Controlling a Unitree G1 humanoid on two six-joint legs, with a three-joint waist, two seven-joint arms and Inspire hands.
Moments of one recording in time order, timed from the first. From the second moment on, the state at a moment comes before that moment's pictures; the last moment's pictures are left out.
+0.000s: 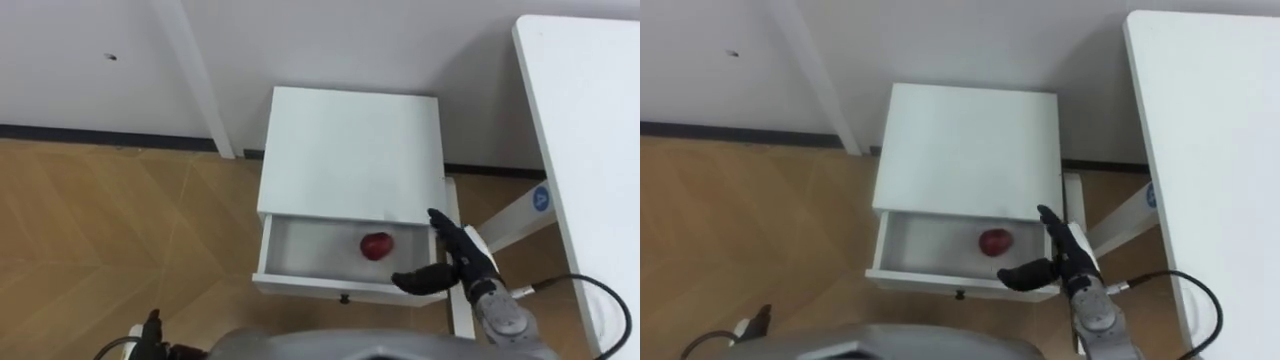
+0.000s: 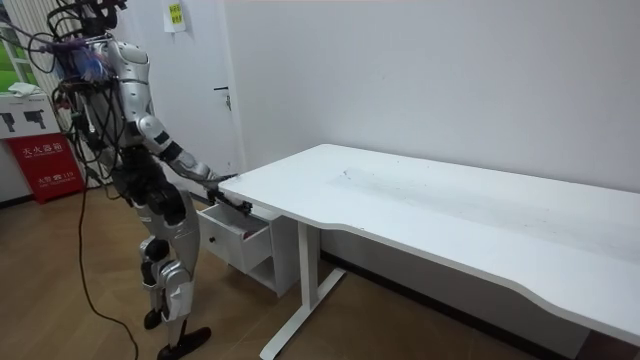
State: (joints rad) left arm 0.25 0.19 0.08 1.08 0.25 -0.10 0.22; right arm 0.23 -0.23 0.04 0.81 -0.15 -0.15 -0.04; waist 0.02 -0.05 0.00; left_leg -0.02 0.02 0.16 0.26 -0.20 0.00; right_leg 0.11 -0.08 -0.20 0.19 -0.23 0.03
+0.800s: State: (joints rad) left arm 0.21 0.22 0.10 1.19 0.25 0.08 0.17; right arm 0.28 -0.27 -0.02 1.29 0.08 -0.07 -0.14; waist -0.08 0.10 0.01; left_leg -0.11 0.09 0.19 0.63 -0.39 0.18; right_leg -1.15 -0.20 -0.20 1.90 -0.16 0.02
